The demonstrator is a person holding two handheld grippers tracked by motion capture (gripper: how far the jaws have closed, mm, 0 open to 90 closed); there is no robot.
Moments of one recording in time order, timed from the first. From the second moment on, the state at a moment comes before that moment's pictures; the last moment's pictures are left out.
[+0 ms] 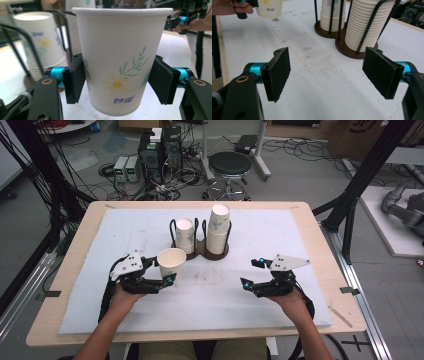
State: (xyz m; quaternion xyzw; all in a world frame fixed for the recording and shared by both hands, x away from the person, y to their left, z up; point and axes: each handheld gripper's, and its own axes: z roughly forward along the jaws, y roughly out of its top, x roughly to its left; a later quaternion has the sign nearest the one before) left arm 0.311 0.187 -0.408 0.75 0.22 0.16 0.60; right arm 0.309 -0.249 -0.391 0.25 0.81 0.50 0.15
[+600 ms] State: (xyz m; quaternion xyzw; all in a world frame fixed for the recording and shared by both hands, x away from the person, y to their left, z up) left arm 0.308 0.210 -0.415 0.72 0.23 0.20 0.62; right arm 0.308 -0.279 -0.392 0.29 0.79 0.50 0.18
